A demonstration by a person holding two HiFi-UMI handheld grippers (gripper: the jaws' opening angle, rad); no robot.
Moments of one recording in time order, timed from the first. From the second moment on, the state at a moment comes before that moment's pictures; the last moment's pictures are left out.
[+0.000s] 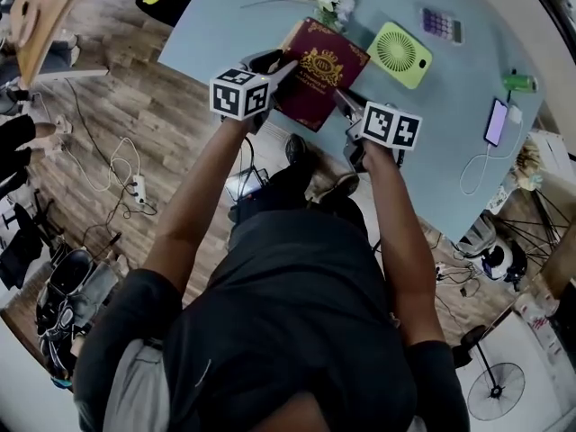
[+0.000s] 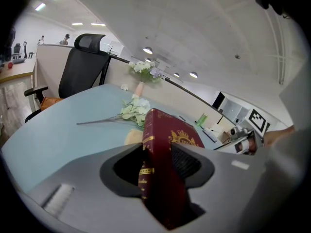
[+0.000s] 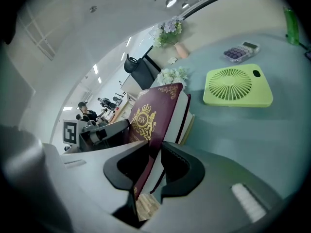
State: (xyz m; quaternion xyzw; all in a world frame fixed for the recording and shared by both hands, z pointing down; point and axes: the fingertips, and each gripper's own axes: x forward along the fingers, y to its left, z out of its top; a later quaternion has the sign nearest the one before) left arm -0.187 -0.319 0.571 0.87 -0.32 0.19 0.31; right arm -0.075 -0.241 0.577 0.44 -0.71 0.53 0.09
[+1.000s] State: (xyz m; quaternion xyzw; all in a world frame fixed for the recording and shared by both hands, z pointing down) left arm -0.217 -0.337 0.574 0.87 -0.33 0.22 0.29; right arm -0.087 -0.251 0.574 0.46 -0.73 0.49 0.16
